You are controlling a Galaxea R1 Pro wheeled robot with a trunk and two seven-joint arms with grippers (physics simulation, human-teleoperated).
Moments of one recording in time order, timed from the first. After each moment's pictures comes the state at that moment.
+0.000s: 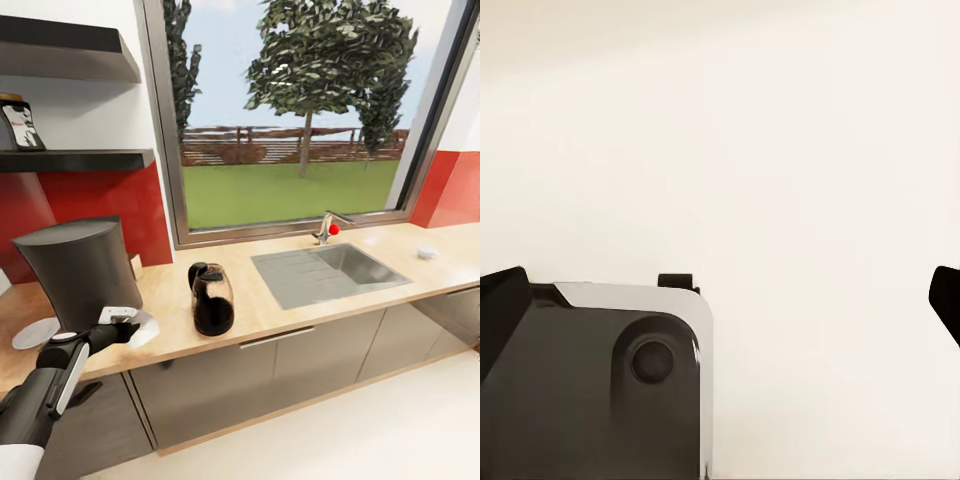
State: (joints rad) left arm -0.50 0.24 0.11 -1.30 0.03 0.72 -0.27; right arm -0.02 -0.08 0.00 -0.28 0.00 -0.26 0.00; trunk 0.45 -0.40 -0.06
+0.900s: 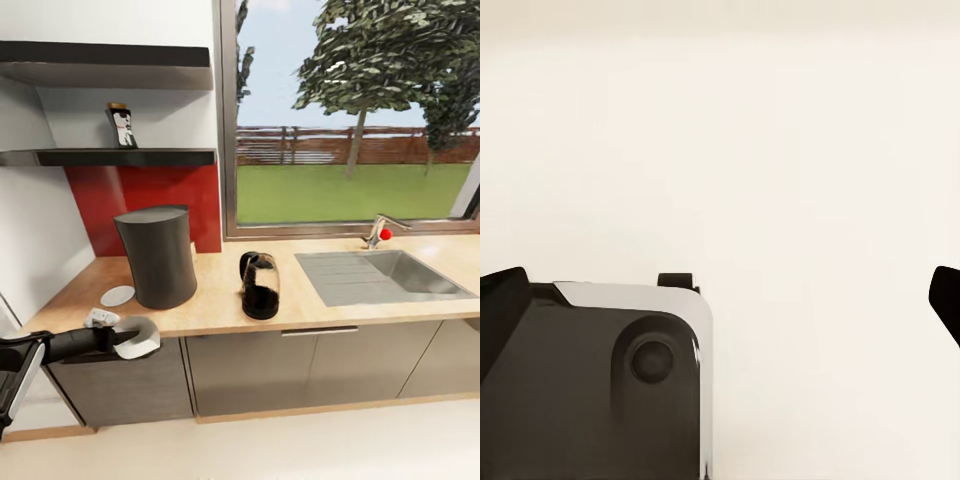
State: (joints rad) left arm -0.47 0.39 0.19 -1.34 0.02 0.76 -0.95; right arm -0.02 -0.08 0.00 -0.28 0.00 -0.25 0.00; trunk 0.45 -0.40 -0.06
